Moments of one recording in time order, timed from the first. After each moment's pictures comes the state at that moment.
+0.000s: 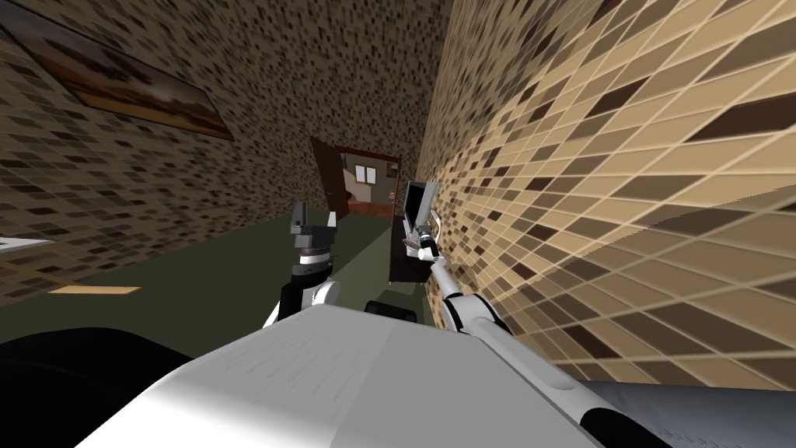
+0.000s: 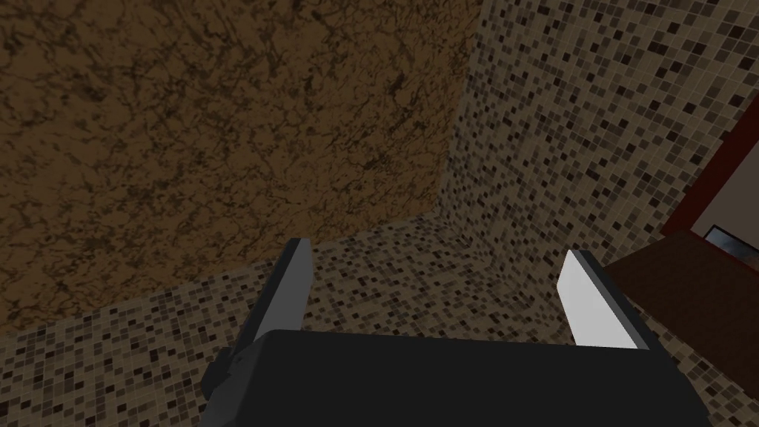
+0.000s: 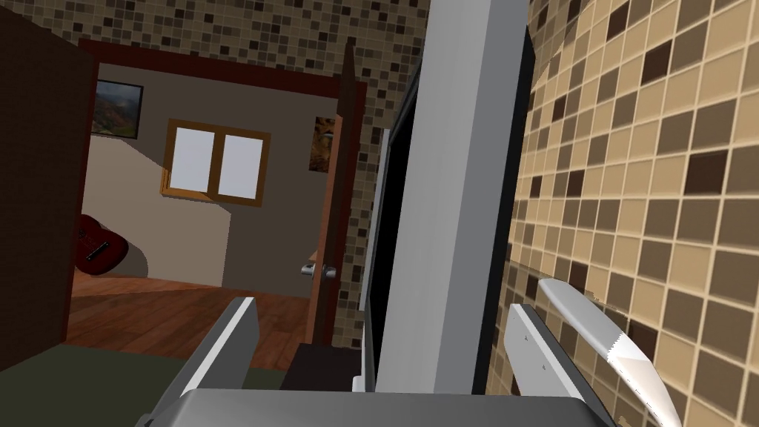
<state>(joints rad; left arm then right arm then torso) 0.55 -0.02 -0.01 -2.37 0.06 -0.59 0.04 -0.58 -0.12 0.14 -0.89 -0.39 -0.44 -1.36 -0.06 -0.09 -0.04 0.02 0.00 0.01</state>
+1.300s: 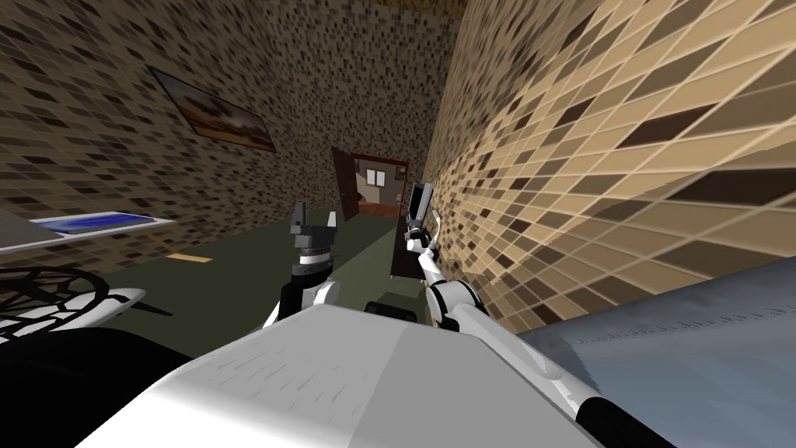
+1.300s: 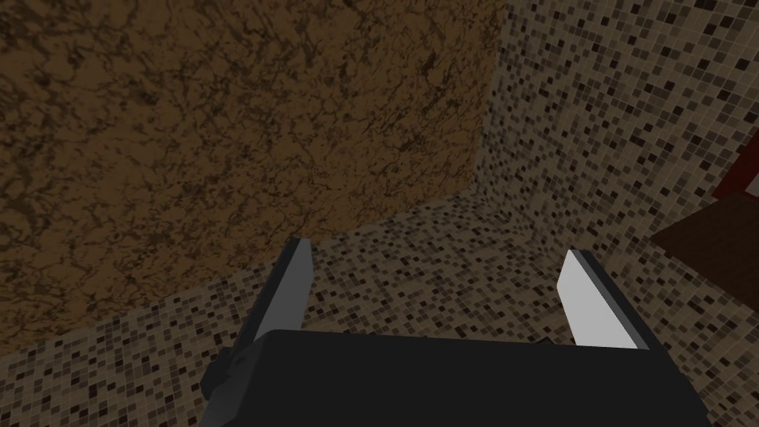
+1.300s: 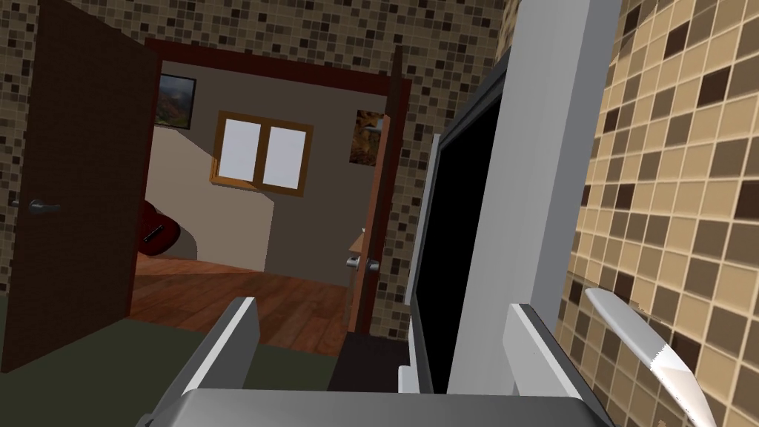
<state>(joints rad) 0.55 -0.02 -0.01 -2.37 0.06 -0.59 0.04 -0.74 0.04 0.05 -0.77 -0.50 -0.37 -1.06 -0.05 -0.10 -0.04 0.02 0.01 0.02</state>
